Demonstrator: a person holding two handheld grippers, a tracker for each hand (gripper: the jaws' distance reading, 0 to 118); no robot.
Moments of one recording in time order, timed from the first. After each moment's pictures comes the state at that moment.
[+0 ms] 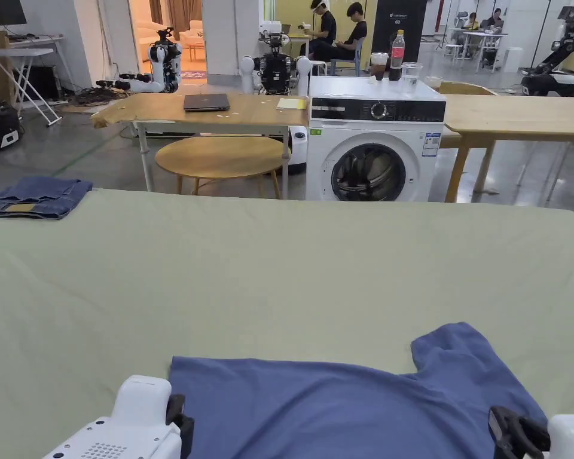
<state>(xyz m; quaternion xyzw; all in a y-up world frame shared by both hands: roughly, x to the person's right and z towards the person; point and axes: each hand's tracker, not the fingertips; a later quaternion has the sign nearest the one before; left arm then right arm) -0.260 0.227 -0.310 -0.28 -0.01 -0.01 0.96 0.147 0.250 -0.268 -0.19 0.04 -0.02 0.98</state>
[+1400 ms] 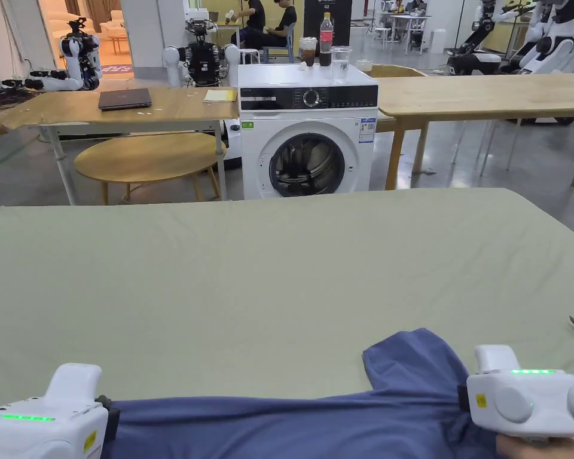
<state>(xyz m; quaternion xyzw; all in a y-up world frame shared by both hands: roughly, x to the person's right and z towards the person) -0.269 0.210 -0.456 -0.37 0.00 -0.07 0.93 0.263 0.173 -0.493 -0.43 -0.07 -0.02 0.90</state>
